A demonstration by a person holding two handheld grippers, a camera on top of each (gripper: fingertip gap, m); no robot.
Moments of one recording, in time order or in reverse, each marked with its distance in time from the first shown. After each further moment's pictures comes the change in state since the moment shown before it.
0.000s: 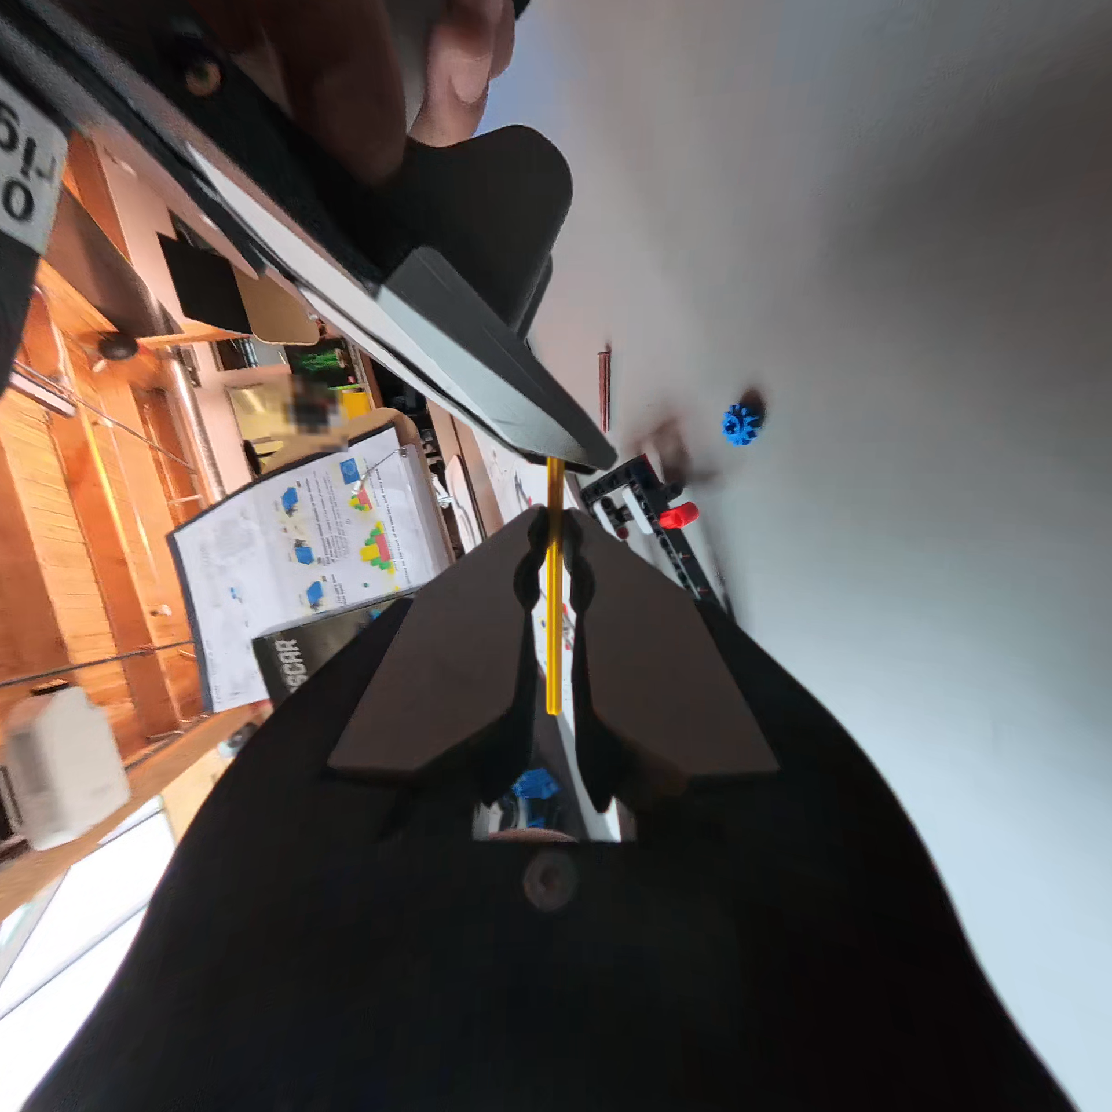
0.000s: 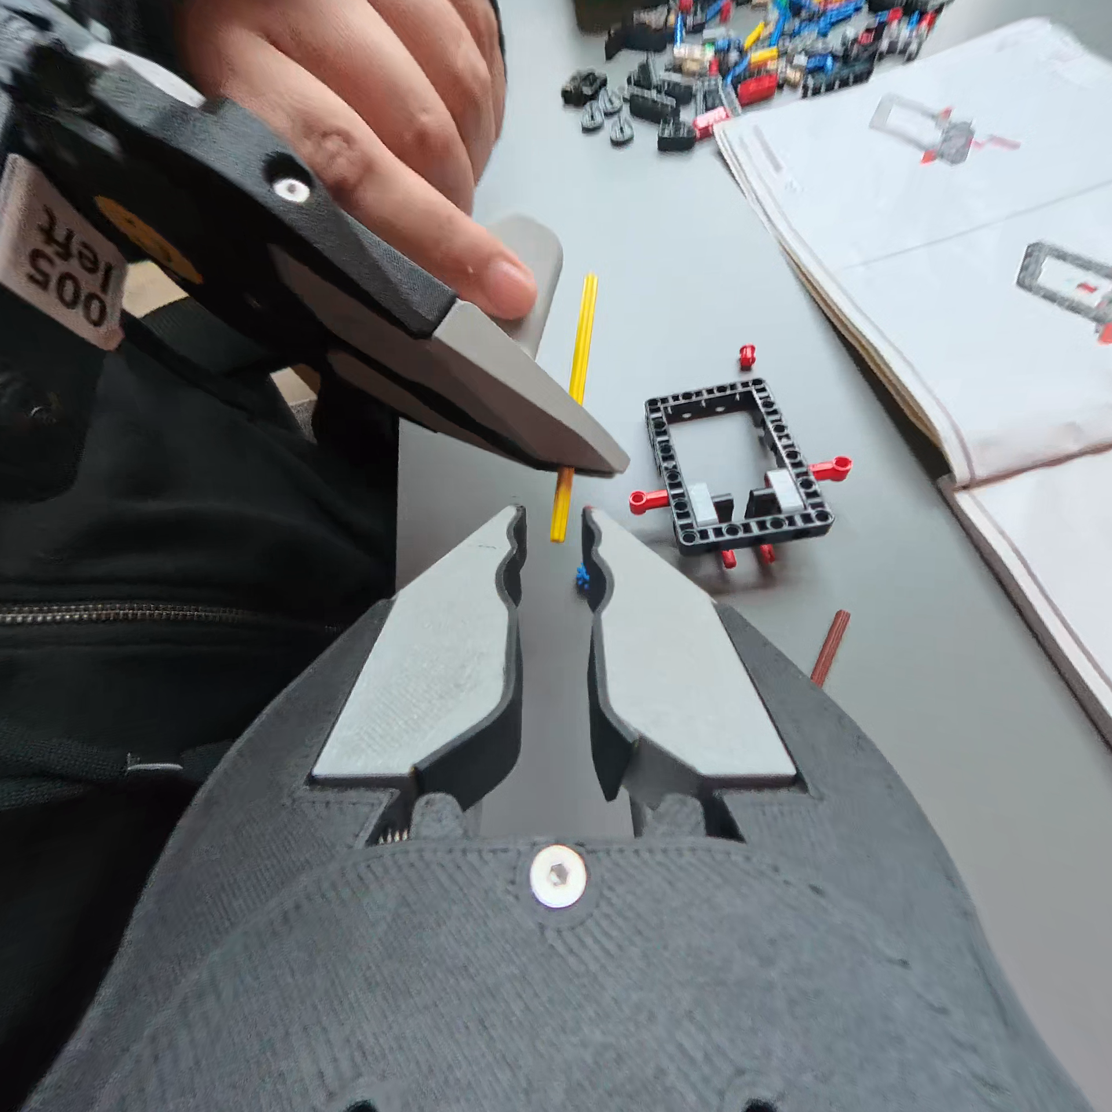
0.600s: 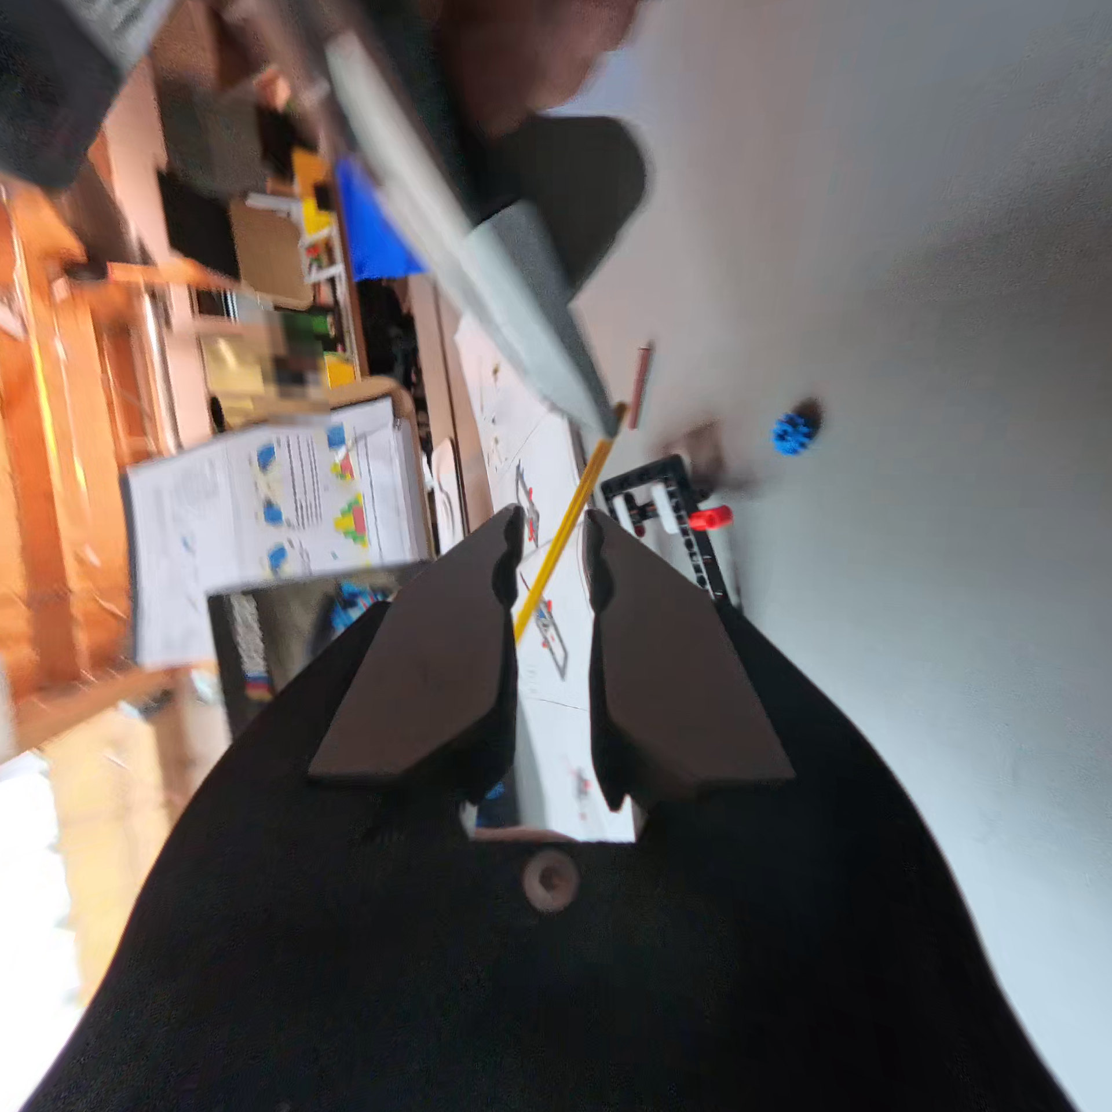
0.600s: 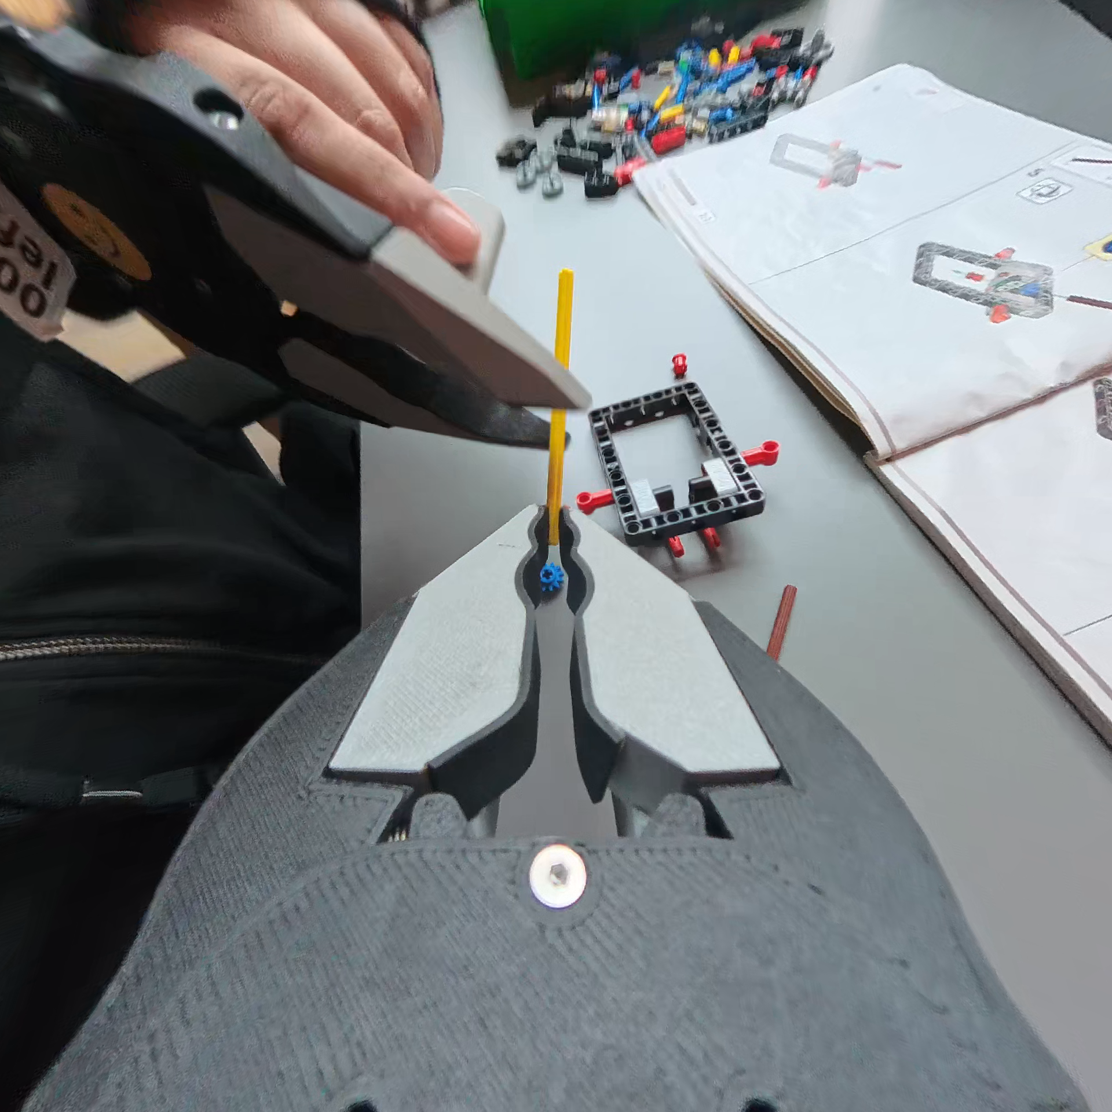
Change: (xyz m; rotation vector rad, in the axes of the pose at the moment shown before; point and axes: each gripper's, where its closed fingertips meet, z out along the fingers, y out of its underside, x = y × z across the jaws) left arm -0.014 0.011 0.000 0.018 -0.013 -0.180; right arm 0.021 -0.002 -0.011 0.118 0.054 0.075
